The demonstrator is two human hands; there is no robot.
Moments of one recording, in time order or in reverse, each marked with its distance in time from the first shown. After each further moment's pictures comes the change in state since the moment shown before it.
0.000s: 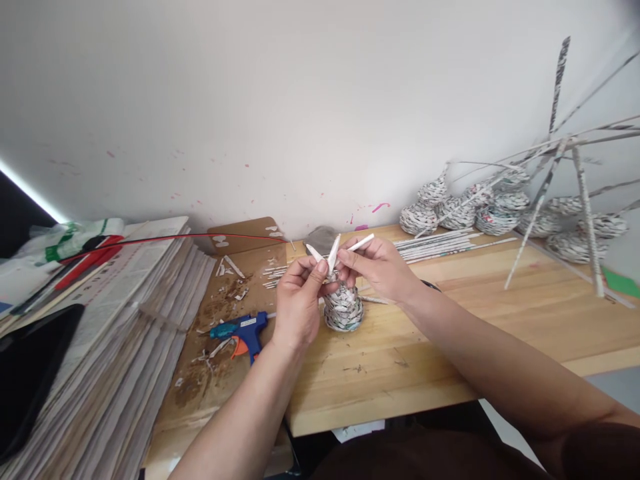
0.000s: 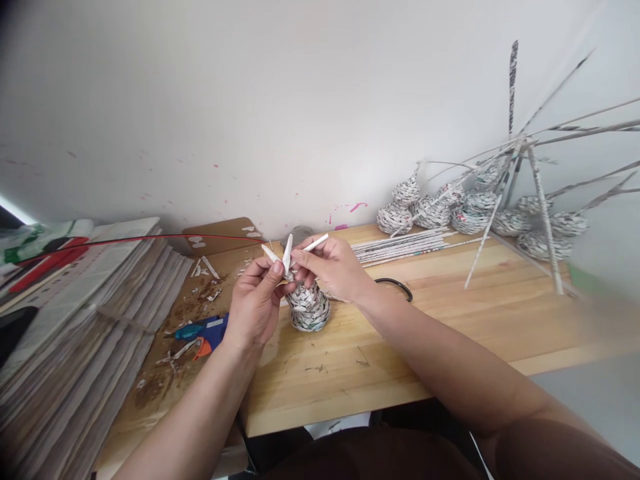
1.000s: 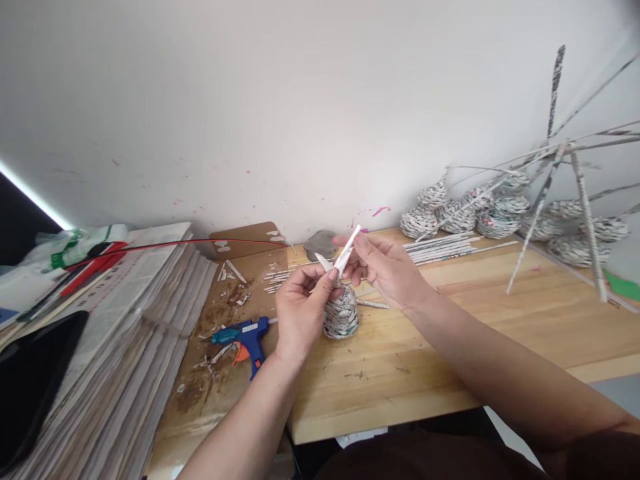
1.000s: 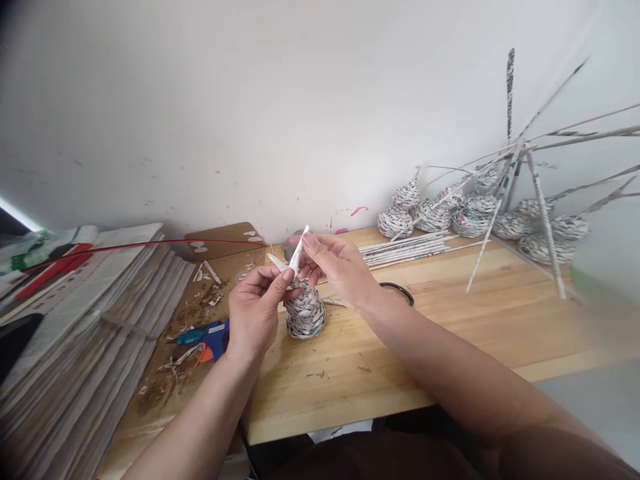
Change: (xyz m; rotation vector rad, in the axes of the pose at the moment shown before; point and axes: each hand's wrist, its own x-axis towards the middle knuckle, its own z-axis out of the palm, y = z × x) left_hand -0.004 -0.003 -0.001 0.208 -0.014 0.133; right_hand -0.006 -0.008 0.000 0.079 0.076 -0.020
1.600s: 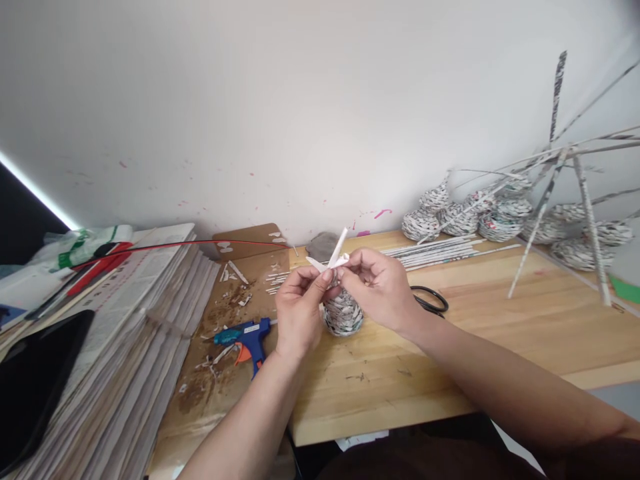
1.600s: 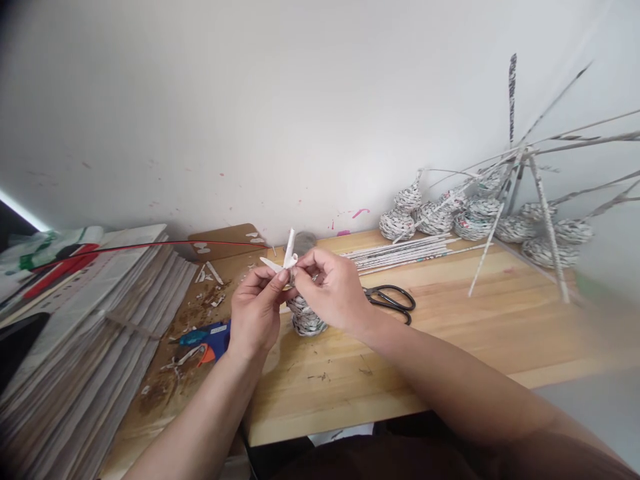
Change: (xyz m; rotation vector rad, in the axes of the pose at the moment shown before) left_hand 0.003 -0.001 0.000 -0.206 0.053 -0.076; right_hand -0.012 0.018 0.016 -0.406 0.177 -0.193
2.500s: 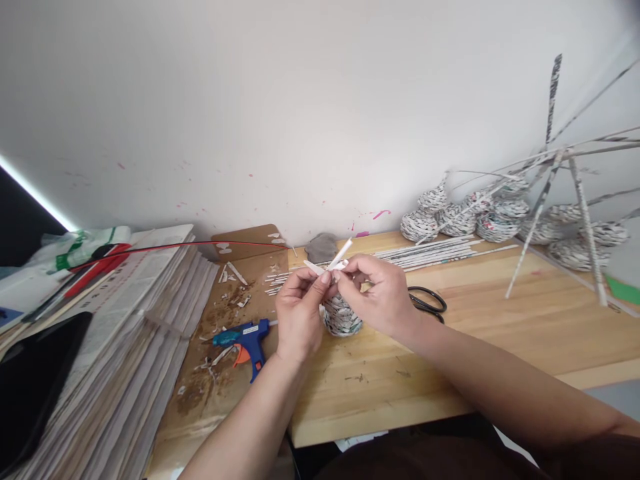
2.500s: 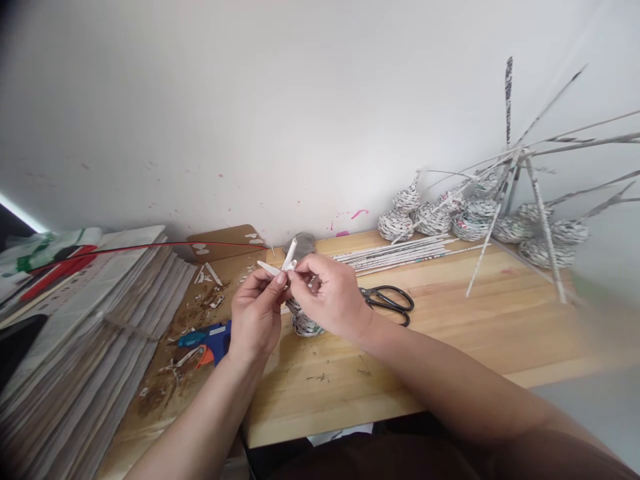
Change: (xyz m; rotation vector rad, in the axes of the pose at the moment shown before) left_hand -0.001 -0.003 0.002 -0.067 -0.018 0.034; right_hand -0.006 0.001 -0.001 -0.315 0.060 -0.287
